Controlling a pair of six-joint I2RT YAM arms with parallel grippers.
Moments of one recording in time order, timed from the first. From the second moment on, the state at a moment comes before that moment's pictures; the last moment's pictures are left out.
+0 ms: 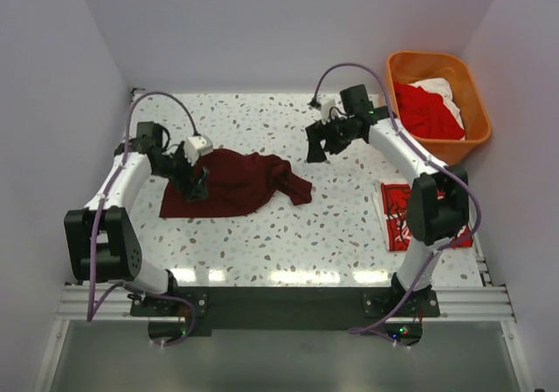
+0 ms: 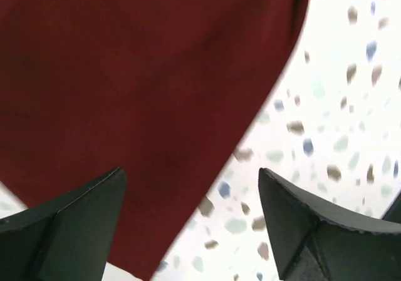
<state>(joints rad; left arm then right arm) 0.08 1.50 1.12 -0.82 0.67 0.81 0.31 1.82 1.58 -0.70 -0.47 -0.19</state>
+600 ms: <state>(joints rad) 0.17 1.53 0.98 -0.91 0.48 1.03 0.55 1.91 1.56 -0.68 -0.47 -0.40</state>
